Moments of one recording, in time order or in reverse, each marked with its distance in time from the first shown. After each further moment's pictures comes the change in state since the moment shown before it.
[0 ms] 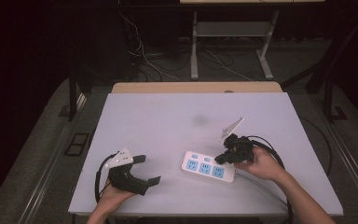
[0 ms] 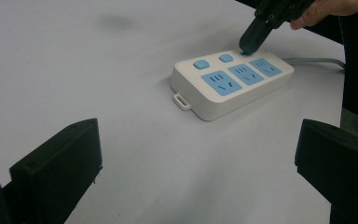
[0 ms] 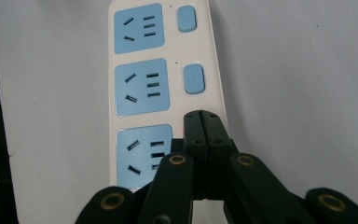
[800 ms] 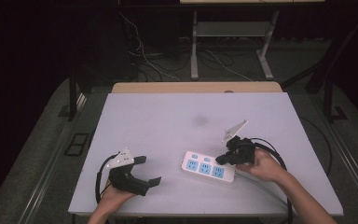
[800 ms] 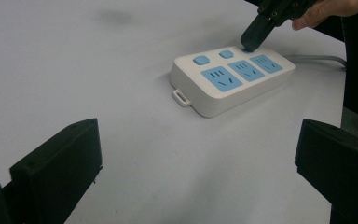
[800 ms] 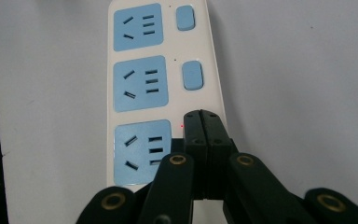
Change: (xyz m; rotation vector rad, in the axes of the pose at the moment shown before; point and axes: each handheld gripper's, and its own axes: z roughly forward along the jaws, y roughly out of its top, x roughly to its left) left arm 0.000 -0.002 0.002 0.012 0.001 -0.004; right arm 0.000 -0.010 0.000 -0.048 -0.008 -0.009
